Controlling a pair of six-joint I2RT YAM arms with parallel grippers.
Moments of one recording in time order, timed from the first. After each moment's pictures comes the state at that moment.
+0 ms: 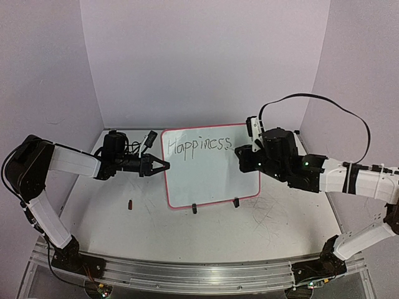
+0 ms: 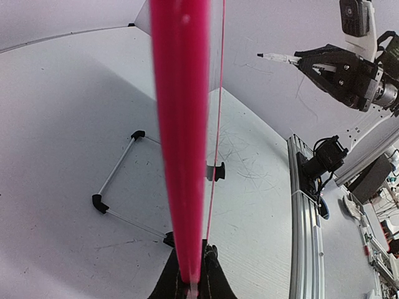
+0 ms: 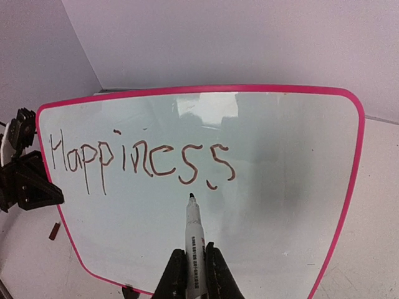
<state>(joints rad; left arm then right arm) -0.44 1.67 0.82 0.44 0.92 -0.20 0.88 1.34 0.96 -0.02 0.35 0.34</state>
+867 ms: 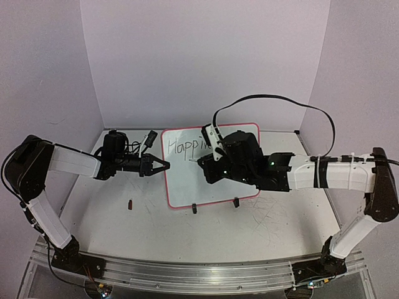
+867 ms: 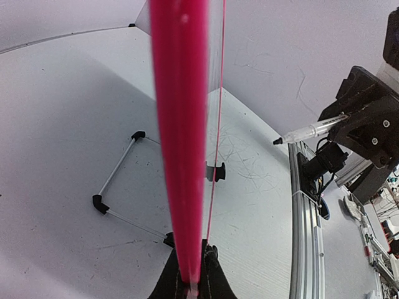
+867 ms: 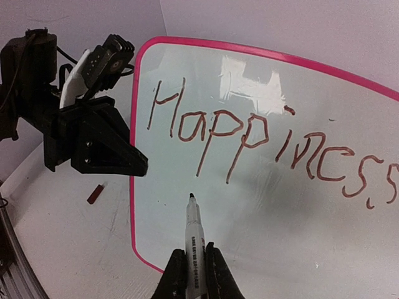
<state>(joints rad) -0.44 1.66 0.82 0.44 0.92 -0.21 1.04 1.60 1.18 -0.03 0.27 0.26</state>
